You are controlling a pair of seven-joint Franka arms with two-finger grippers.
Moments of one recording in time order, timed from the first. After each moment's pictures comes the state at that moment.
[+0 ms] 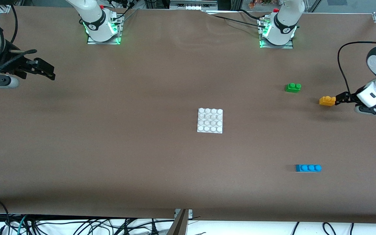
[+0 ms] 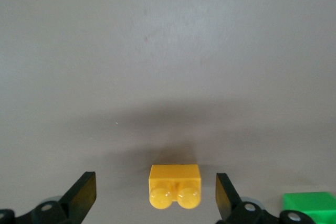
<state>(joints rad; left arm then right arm) 0.43 0.19 0.00 -2.28 0.06 2.45 0.55 0.11 0.04 0.00 -1.52 -0.01 1.50 0.13</state>
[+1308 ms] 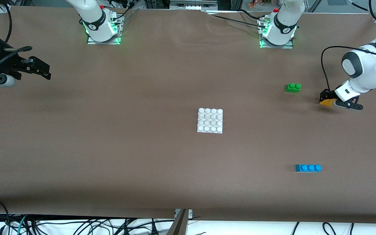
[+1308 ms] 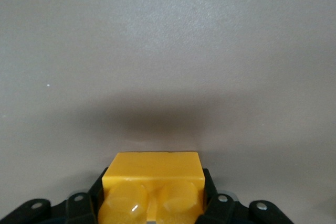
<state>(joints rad) 0.49 0.32 -0.02 -2.41 0.06 2.68 0.63 0.10 0.05 -0.01 -1.52 -0.02 1.50 0.06</state>
